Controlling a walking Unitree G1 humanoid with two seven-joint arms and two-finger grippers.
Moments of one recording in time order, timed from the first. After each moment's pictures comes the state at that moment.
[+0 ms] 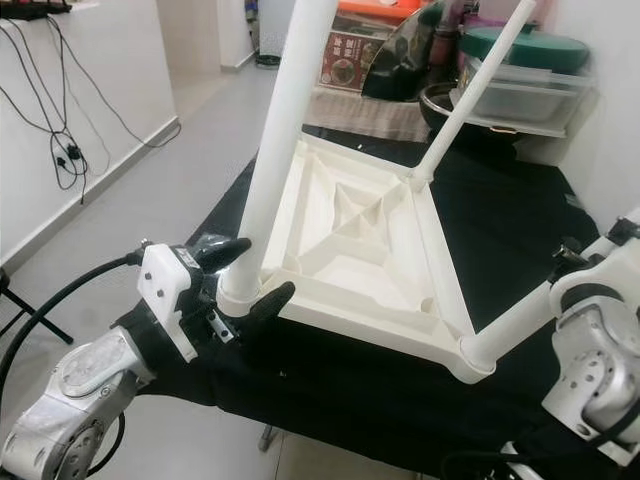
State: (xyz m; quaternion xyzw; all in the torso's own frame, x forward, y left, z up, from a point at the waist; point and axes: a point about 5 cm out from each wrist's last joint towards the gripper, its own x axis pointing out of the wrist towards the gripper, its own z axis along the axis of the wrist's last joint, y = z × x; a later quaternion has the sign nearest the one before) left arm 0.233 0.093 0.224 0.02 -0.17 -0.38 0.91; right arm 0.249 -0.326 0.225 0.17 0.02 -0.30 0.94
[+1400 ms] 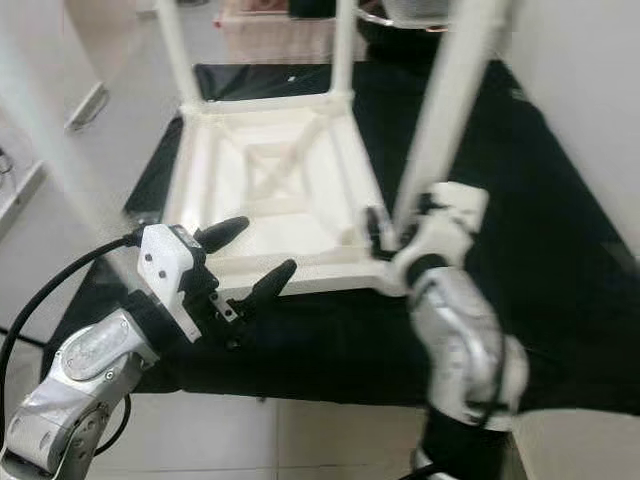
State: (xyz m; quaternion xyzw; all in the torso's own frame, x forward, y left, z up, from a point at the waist) left arm 0.238 0.091 0.229 0.04 -0.17 -0.36 0.92; right arm 0.293 -0.138 0.219 0.13 0.04 0.10 0.99
